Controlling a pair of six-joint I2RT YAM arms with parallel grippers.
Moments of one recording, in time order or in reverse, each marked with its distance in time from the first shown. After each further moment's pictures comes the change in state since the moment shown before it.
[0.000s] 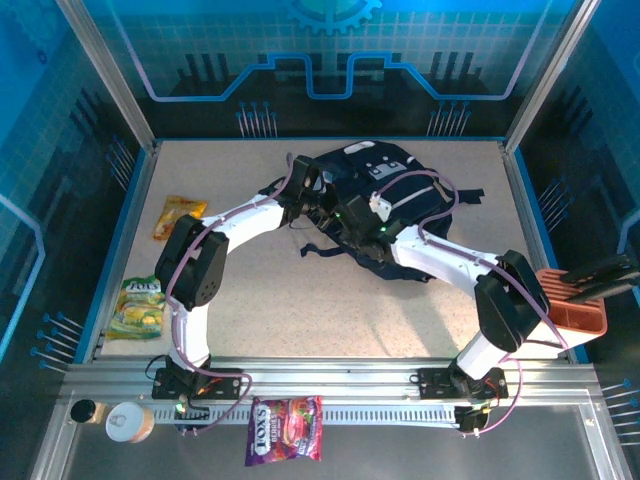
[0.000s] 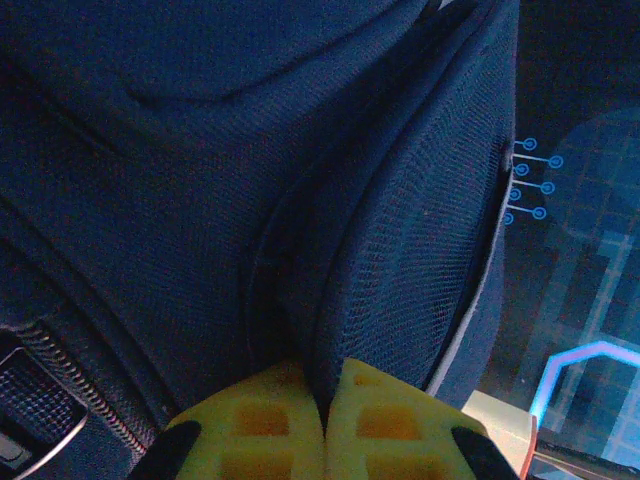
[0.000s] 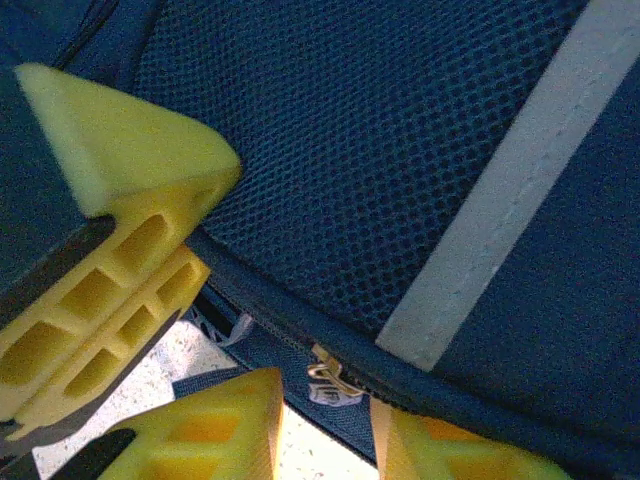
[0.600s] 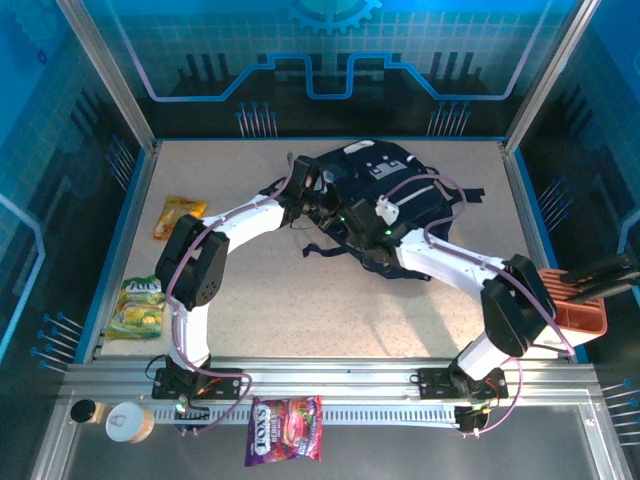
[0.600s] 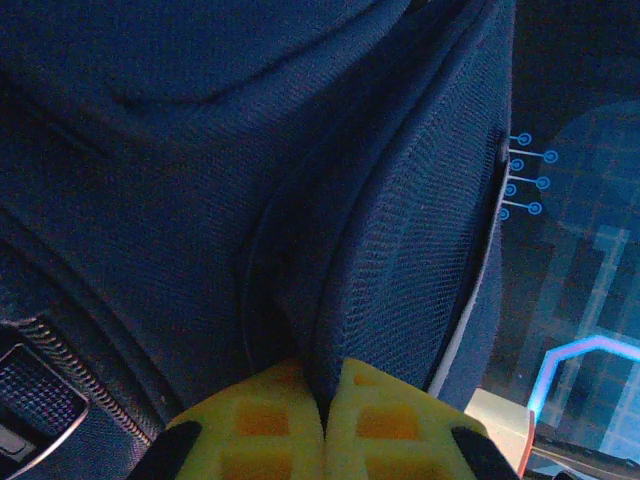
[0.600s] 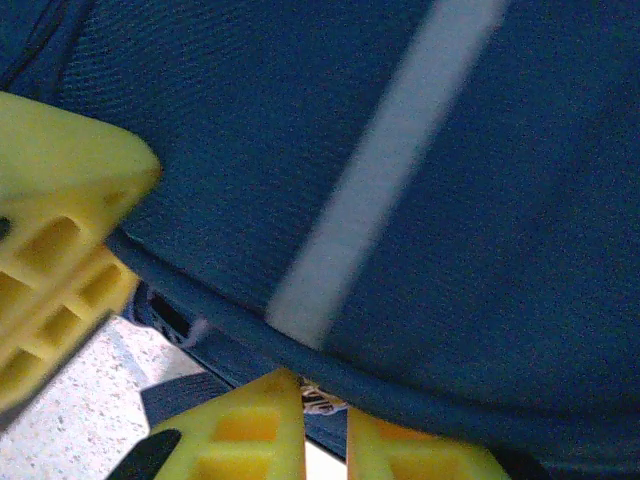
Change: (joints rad) left arm 0.003 0.004 0.000 0.012 0.008 0.004; right arm -0.009 -0.071 -0.076 -0.023 0.027 0.010
